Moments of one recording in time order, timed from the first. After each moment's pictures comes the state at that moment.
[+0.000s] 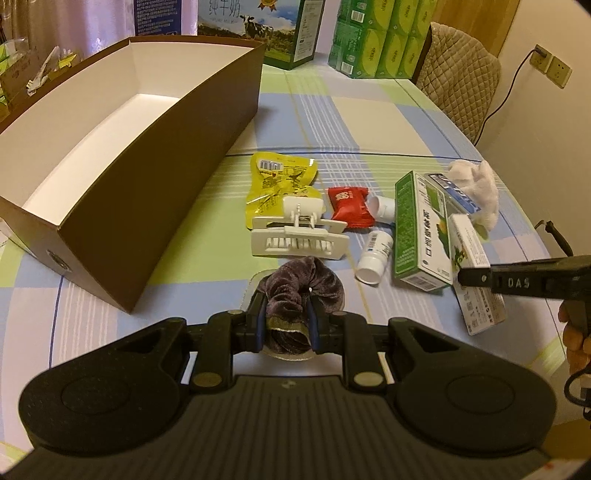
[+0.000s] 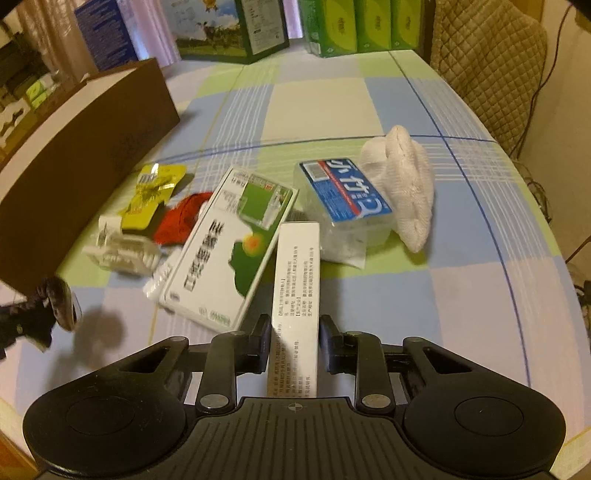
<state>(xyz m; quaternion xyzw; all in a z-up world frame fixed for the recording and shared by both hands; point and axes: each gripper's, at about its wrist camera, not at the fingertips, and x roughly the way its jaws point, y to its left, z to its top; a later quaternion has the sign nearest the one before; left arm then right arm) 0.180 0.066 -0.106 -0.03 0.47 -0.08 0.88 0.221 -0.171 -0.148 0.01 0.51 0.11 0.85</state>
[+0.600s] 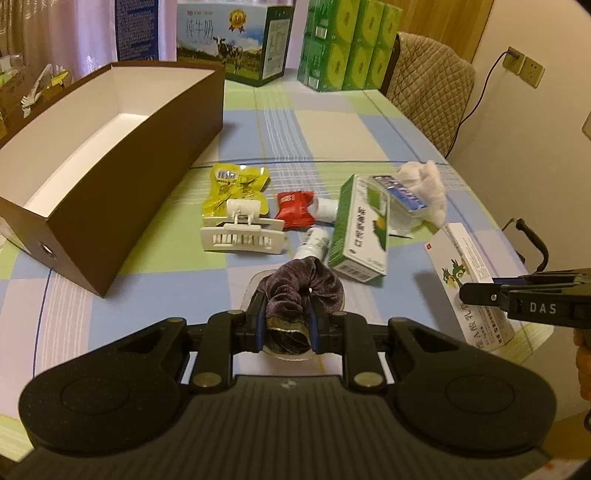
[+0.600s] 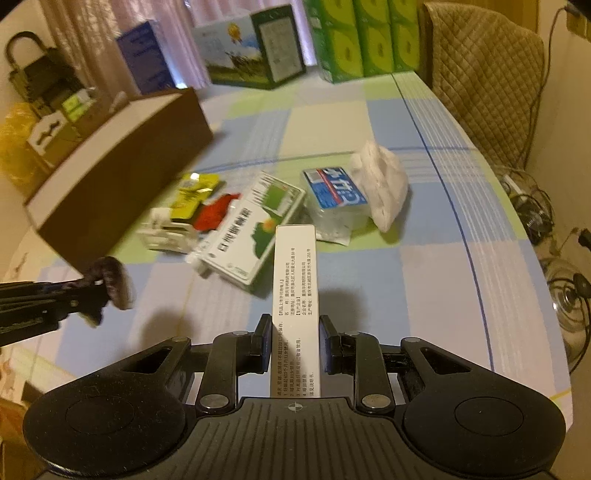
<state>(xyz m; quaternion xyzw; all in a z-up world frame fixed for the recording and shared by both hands) 0.136 0.022 -0.078 -0.03 0.44 -0.09 0.89 0.153 -0.209 -0.098 0.04 0.47 0.16 0.87</state>
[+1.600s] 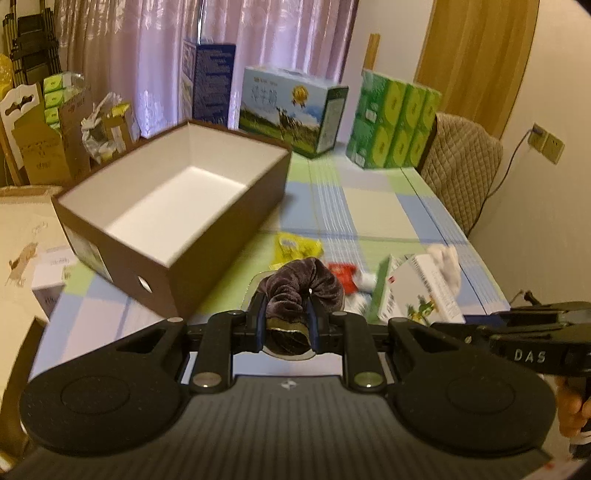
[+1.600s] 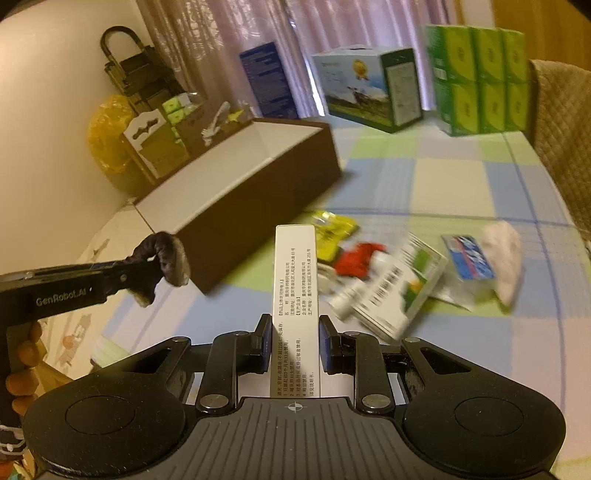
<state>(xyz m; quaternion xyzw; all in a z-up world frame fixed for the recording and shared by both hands) 0.104 0.089 -0.005 -0.07 0.36 -0.03 0.93 0.143 -0.127 -0.044 0.03 0.42 0.30 0.85</state>
